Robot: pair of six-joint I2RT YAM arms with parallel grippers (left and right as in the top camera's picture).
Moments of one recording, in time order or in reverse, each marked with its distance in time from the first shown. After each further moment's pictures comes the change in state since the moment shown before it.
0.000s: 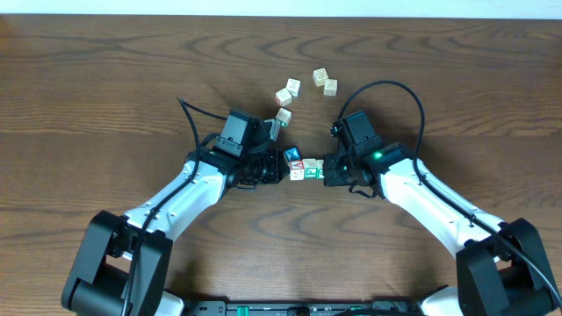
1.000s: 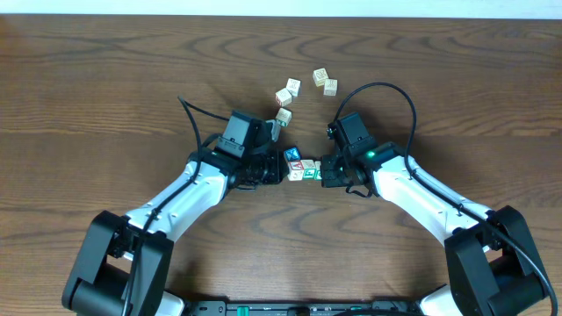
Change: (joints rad) left arm -0.018 0.000 0.000 -0.003 -0.040 0.000; right arm 0.011 0.053 0.000 0.027 0.019 0.000
